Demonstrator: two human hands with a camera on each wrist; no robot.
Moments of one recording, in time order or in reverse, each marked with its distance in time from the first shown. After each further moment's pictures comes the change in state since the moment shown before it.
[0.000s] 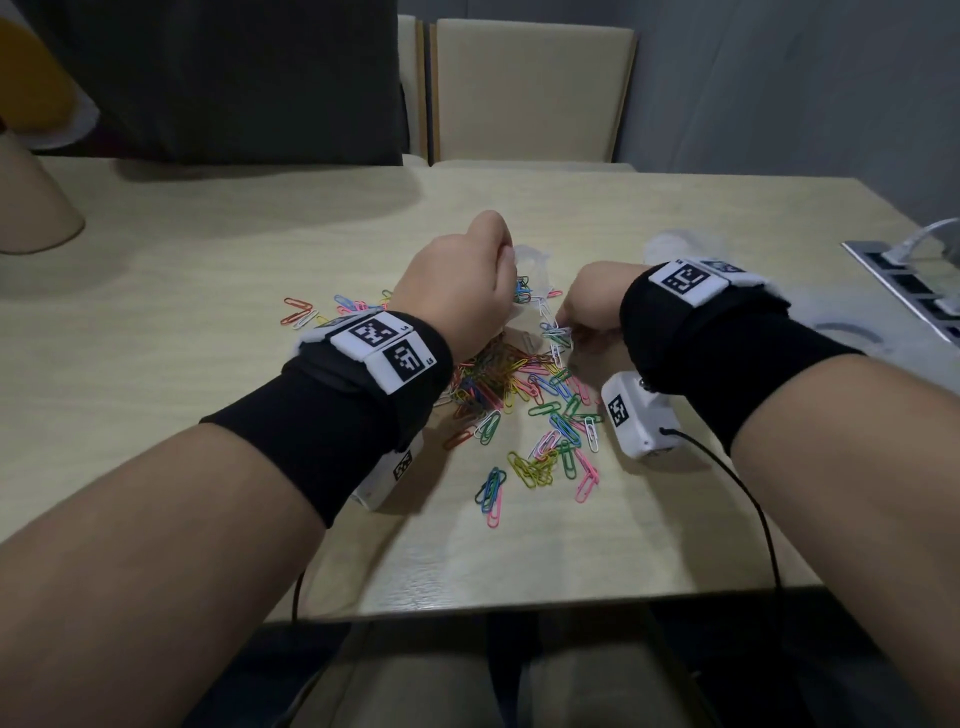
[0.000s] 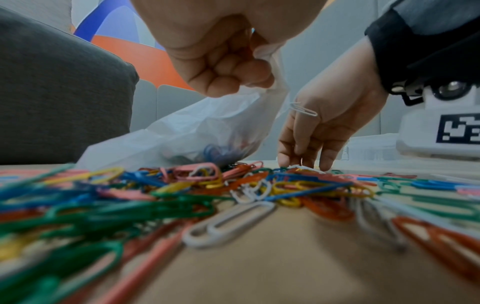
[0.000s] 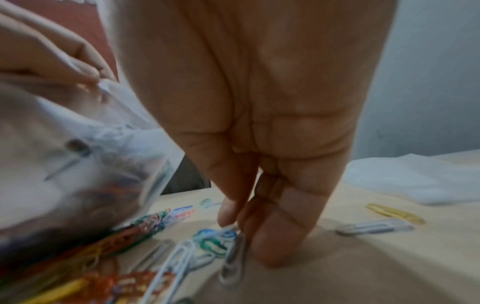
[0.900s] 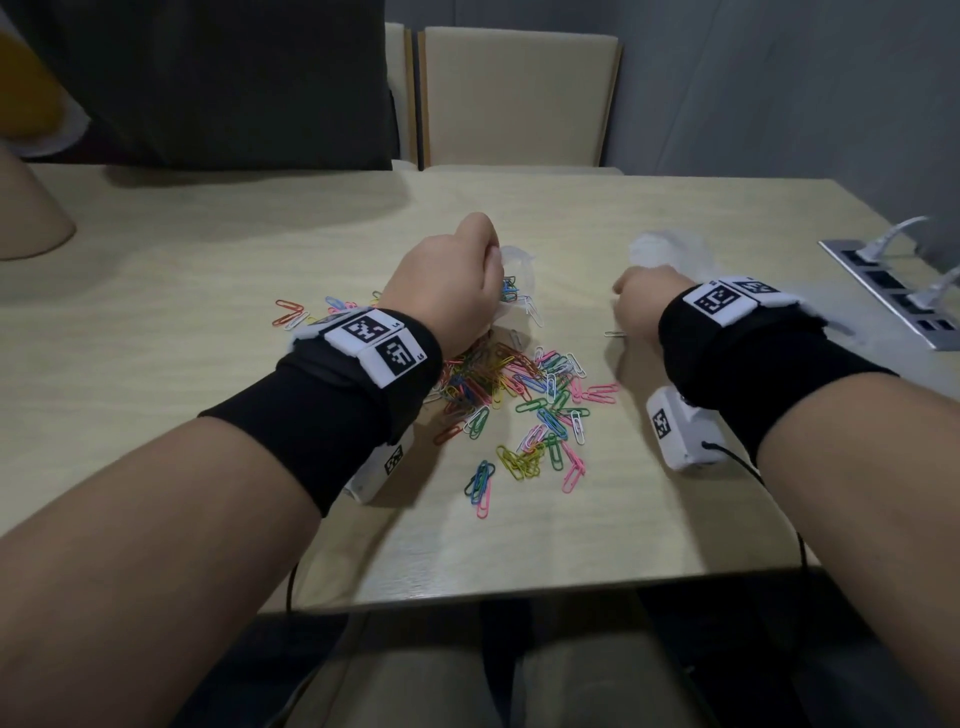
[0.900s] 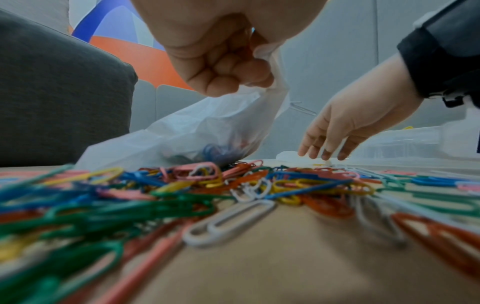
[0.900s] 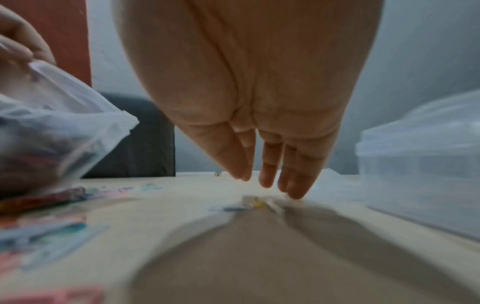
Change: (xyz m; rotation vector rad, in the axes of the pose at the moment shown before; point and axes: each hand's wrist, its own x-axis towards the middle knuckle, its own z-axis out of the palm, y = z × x) left_hand -0.001 0.003 -0.002 0.023 -0.017 -0.014; right_hand -0.020 0.045 -0.008 -0.286 0.229 0.064
